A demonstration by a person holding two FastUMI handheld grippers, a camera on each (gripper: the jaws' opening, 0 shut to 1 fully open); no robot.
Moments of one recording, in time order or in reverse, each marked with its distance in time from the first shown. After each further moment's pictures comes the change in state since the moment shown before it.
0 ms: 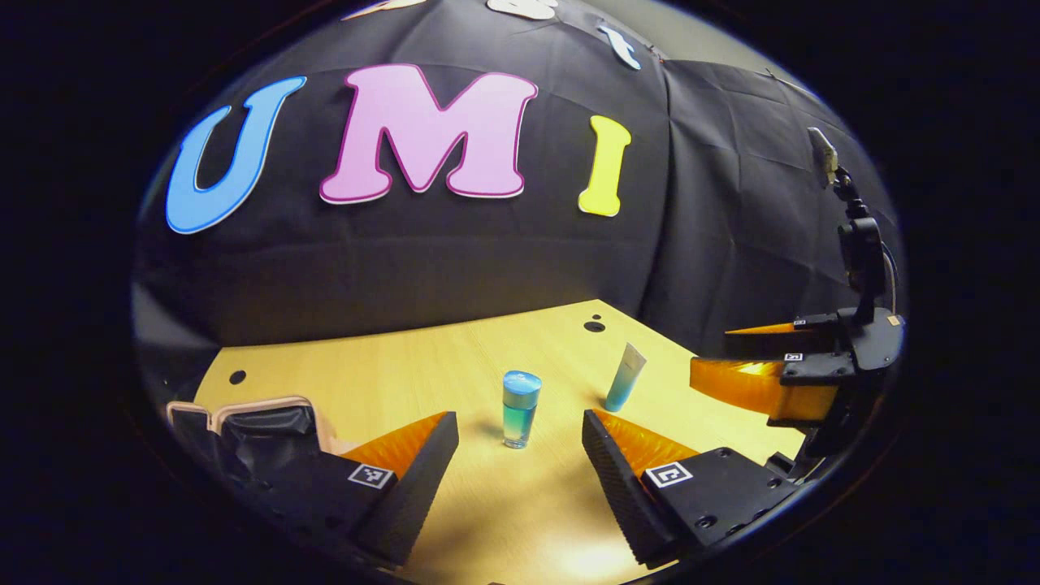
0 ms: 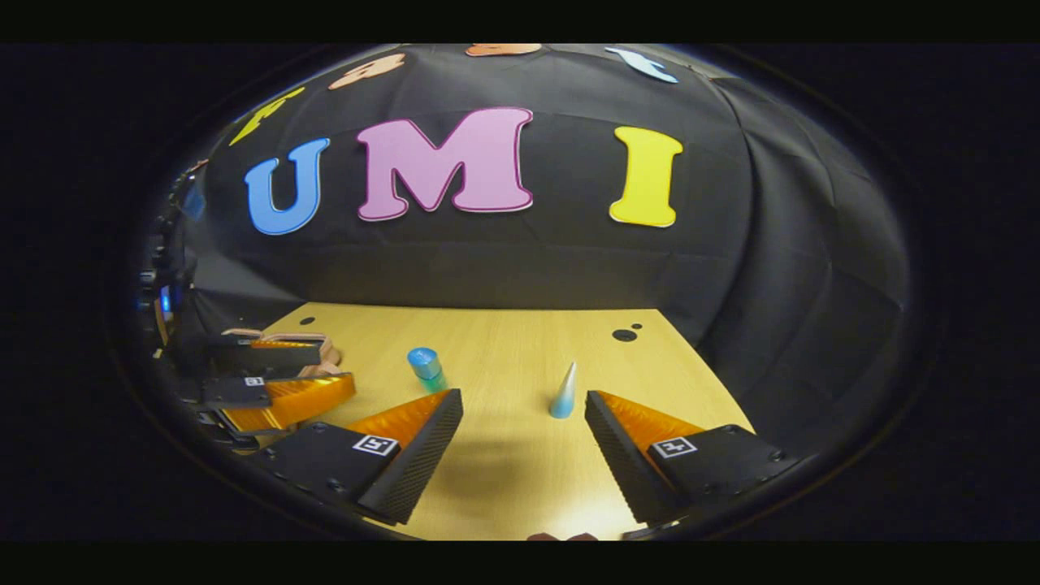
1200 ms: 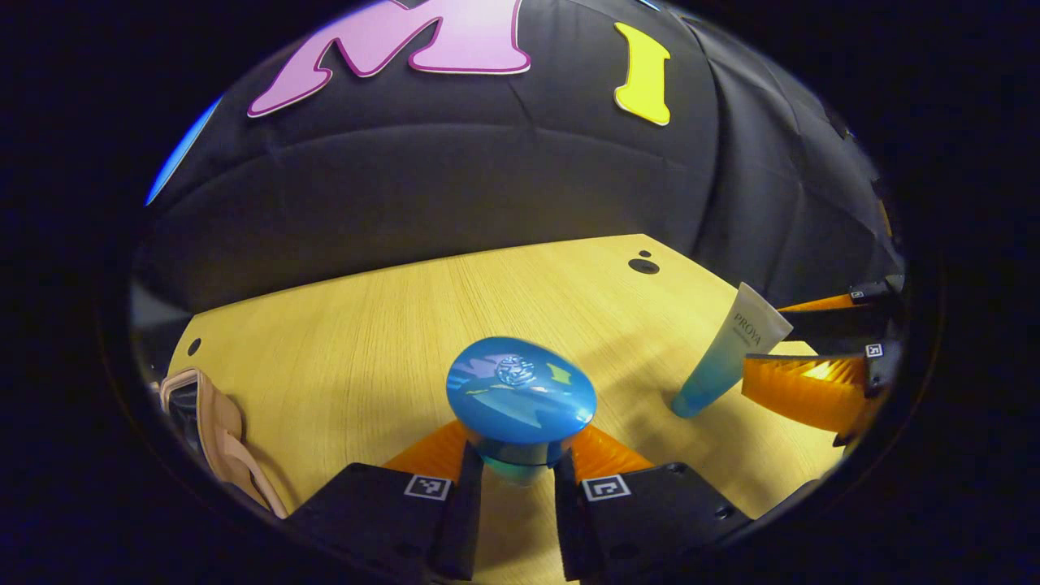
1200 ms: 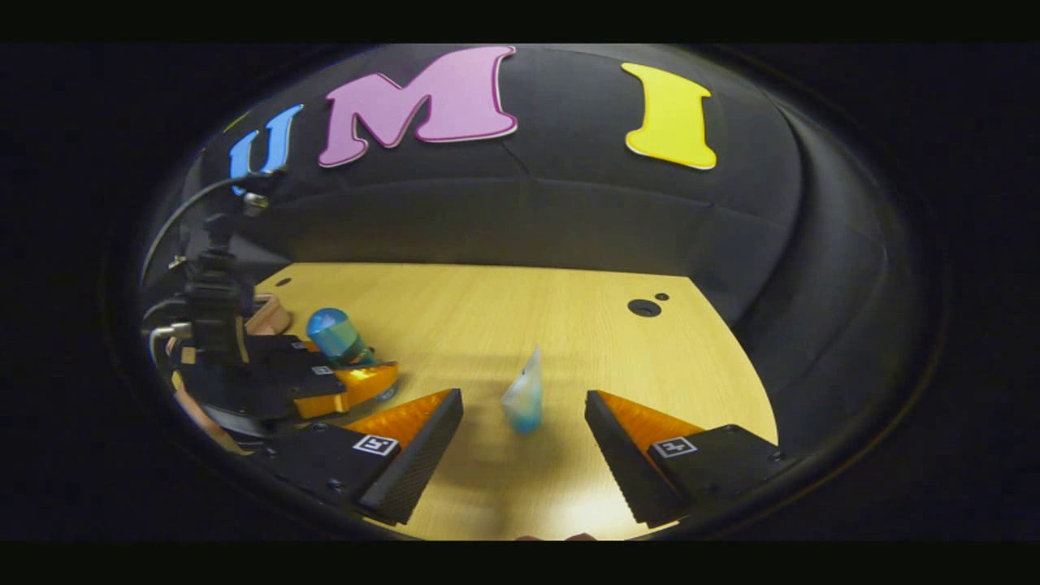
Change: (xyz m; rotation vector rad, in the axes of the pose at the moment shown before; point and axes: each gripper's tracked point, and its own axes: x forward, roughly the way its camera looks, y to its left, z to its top) left arm 0.163 0.004 -0.058 0.018 0.181 0.088; right arm 0.134 -0.045 -0.067 -0.016 0.180 0.061
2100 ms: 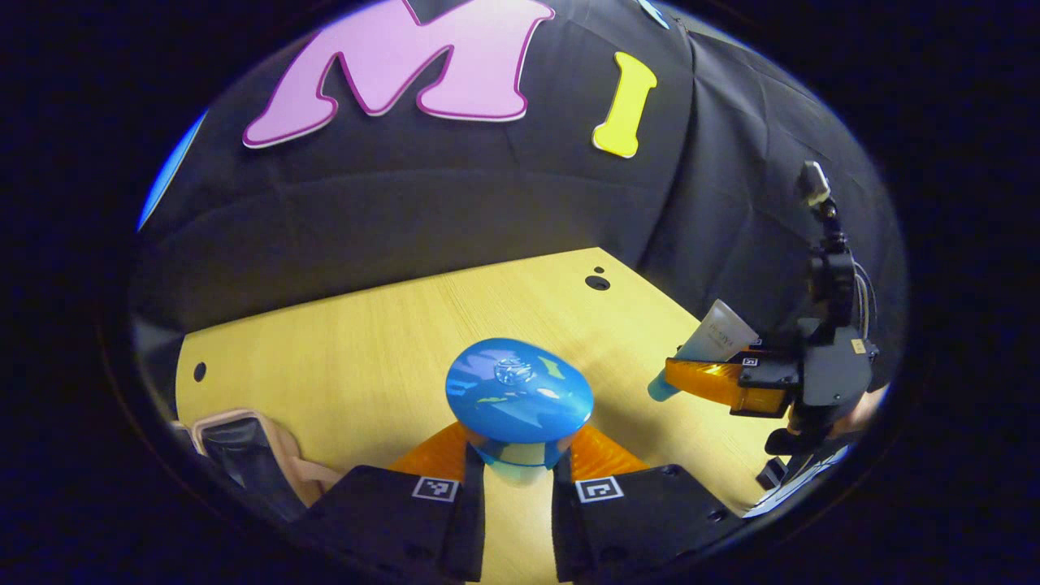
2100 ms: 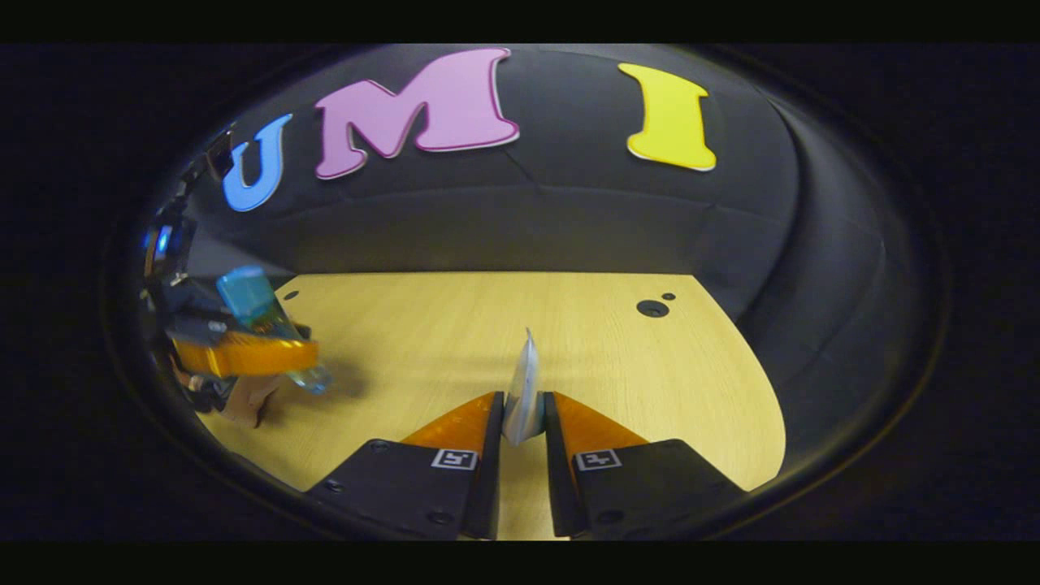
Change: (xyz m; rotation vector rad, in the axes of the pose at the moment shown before) left arm -0.146 0.053 0.066 0.018 0.054 -0.180; right arm -0.047 0.036 0.026 0.002 -0.027 0.053
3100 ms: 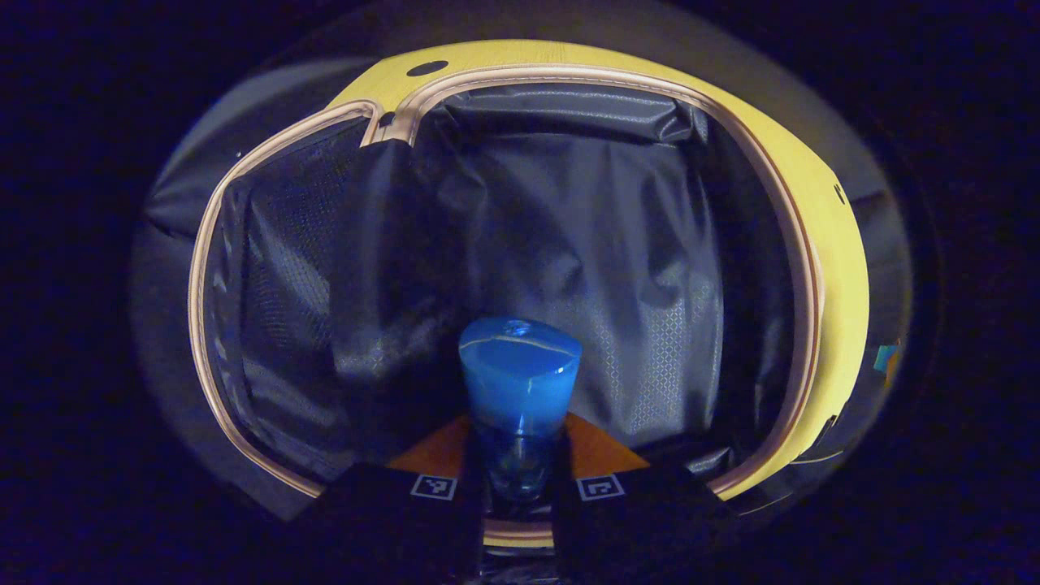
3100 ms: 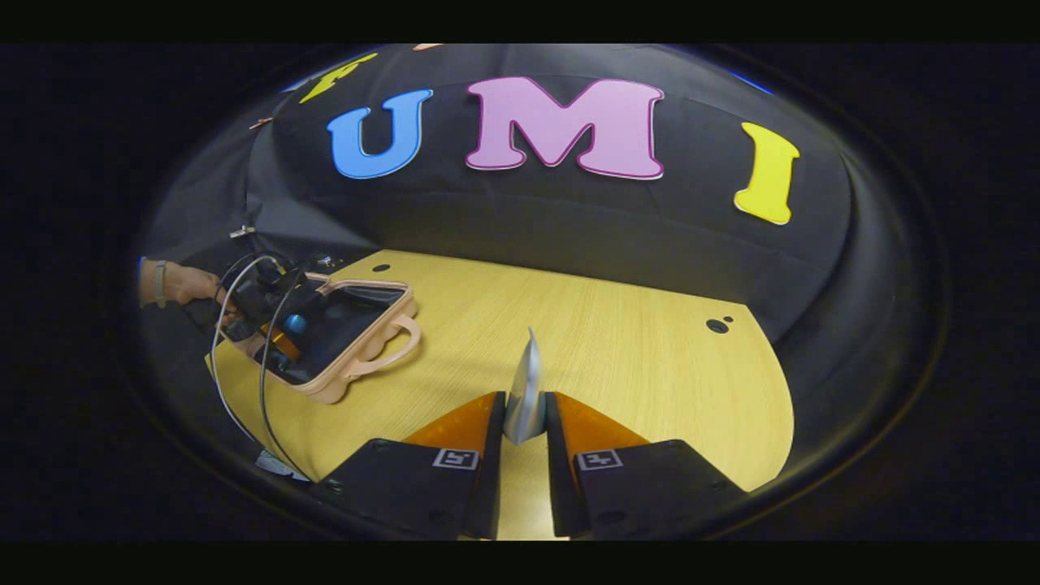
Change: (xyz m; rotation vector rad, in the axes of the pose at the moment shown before) left arm -0.070 0.199 -0.280 -0.486 0.778 0.387; right arm -0.080 0.154 -0.021 -0.152 -0.001 0.114
